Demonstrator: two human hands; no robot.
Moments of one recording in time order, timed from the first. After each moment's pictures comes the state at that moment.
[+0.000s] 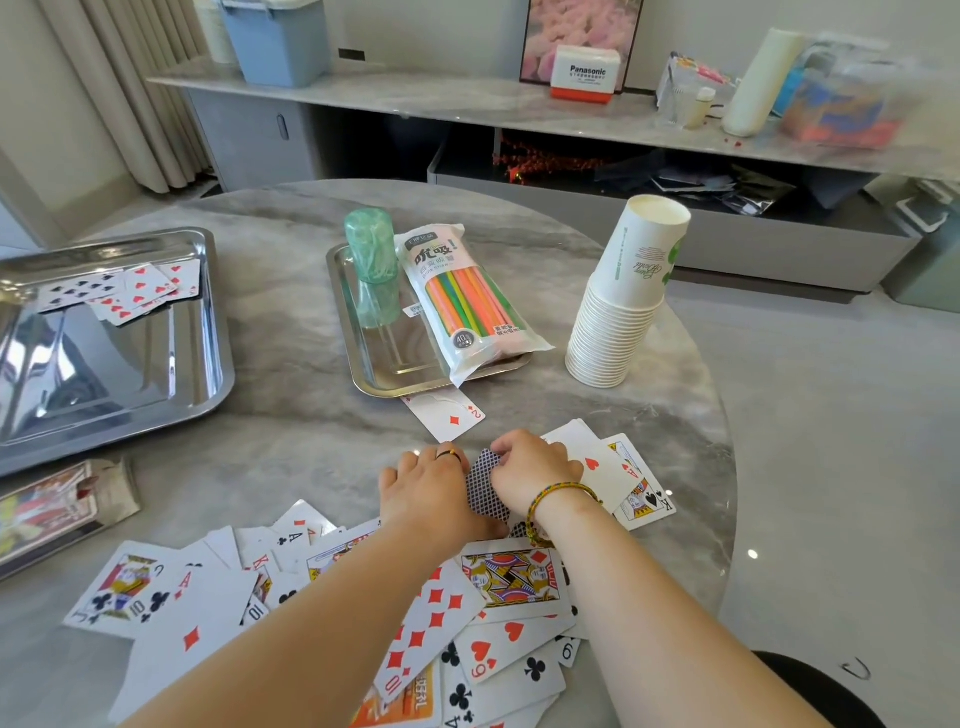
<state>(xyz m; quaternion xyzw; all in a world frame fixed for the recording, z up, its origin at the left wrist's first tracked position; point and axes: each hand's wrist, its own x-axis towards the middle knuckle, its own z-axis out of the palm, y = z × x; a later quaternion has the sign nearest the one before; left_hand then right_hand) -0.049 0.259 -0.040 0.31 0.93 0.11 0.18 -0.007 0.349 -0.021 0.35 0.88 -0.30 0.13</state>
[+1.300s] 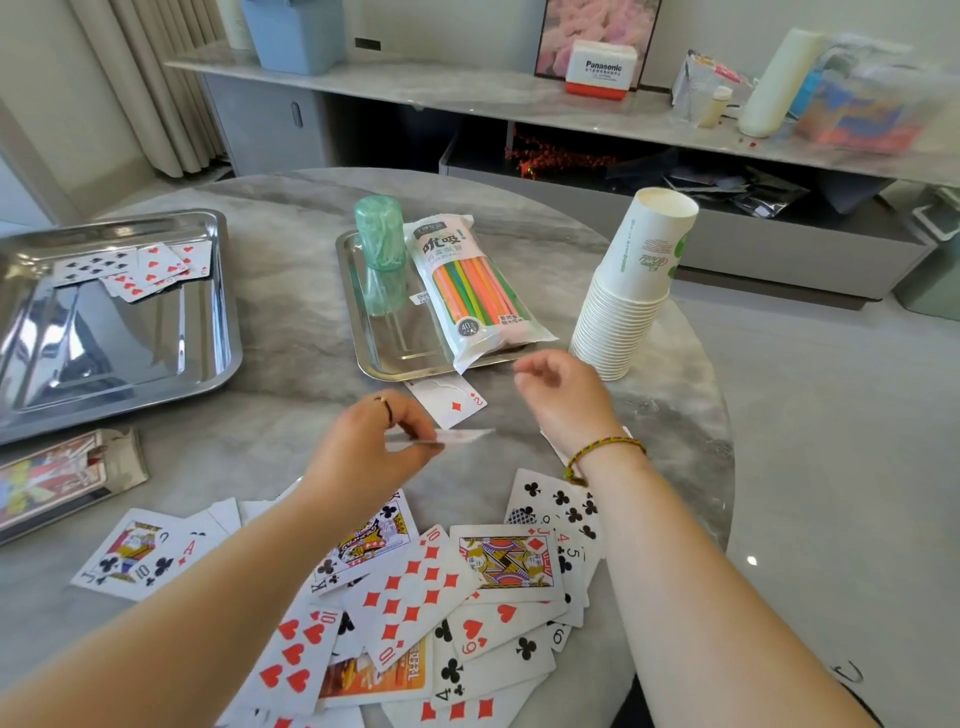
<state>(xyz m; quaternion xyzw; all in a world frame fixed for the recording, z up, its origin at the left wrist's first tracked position) -0.067 0.210 -0.014 0.33 0.82 0.46 0.08 -0.006 0.376 0.000 0.29 0.82 -0.47 -0.15</state>
